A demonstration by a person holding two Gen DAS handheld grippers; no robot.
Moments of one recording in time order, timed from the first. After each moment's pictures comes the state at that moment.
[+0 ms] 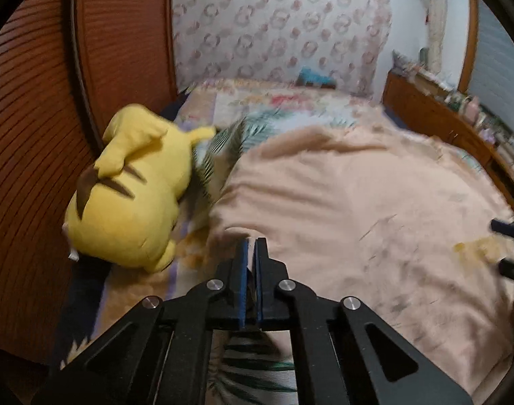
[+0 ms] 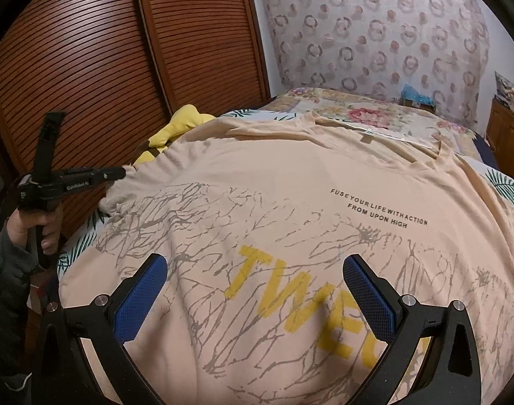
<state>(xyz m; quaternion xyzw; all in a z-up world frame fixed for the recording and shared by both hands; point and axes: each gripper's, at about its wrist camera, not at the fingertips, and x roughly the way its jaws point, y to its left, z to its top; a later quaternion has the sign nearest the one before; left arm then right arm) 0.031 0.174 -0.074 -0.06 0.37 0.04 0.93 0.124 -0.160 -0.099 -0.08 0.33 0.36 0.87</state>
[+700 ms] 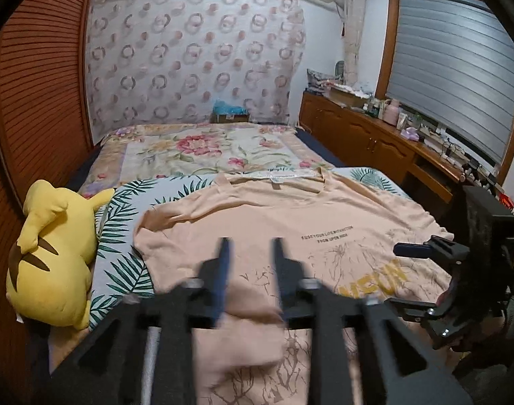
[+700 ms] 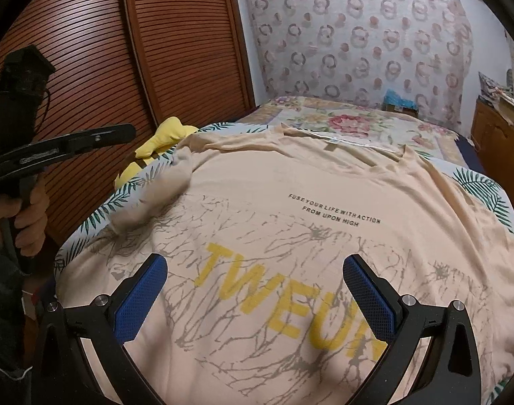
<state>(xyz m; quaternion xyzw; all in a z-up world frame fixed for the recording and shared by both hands) 0.044 0.063 -0.008 -0.04 0.30 -0.11 0.95 0.102 -0.180 -0.090 -0.07 0.32 0.33 0.88</state>
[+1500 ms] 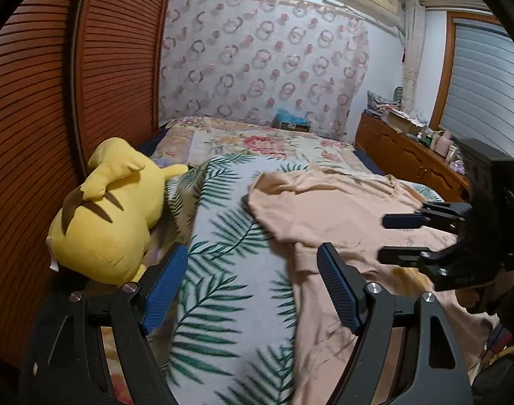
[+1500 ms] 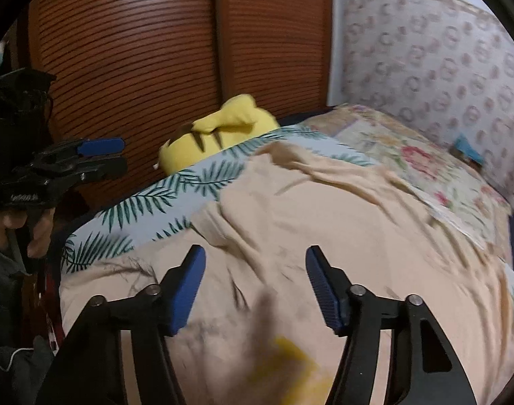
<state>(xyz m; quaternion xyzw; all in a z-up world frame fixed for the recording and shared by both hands) -0.006 0.151 -0.055 -0.09 0.29 0.01 0.95 0.146 -0.054 -0.088 -0.19 0.31 0.47 0.81</state>
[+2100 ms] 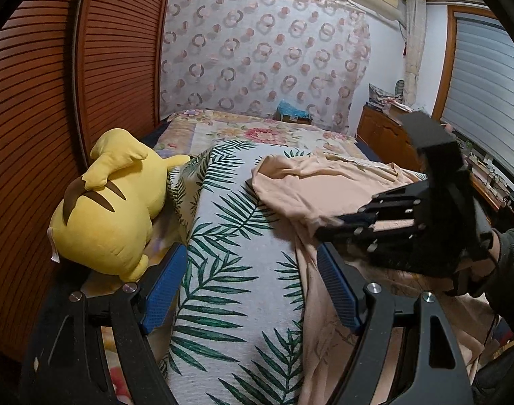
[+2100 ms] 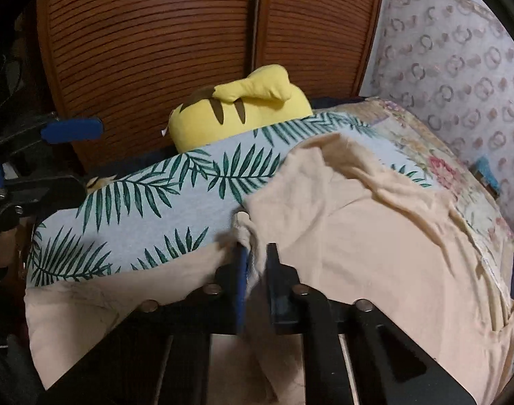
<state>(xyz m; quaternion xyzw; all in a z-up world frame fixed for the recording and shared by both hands) -0.011 0.149 -0.067 -0.09 0.30 0.01 0.95 0.178 0.030 -0.125 -0.27 0.32 0.48 0.77</state>
